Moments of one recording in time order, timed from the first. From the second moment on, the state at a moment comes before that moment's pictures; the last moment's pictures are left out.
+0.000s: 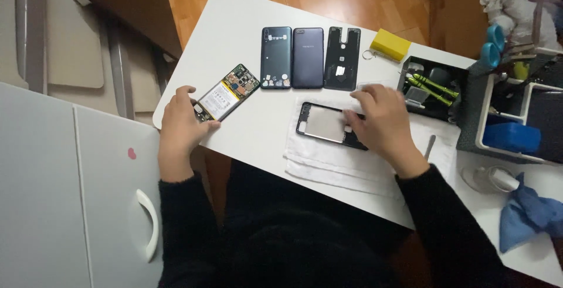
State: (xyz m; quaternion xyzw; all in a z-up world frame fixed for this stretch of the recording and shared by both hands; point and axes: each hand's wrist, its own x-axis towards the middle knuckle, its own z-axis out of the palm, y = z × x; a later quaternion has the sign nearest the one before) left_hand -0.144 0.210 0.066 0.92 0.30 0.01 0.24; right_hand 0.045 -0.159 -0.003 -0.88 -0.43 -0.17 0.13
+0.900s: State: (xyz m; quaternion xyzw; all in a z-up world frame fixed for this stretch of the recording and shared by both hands) left_hand -0.160 0.224 0.059 0.85 0.25 0.05 0.46; right_hand 0.040 0.132 0.011 -0.78 -0.58 0.17 0.14
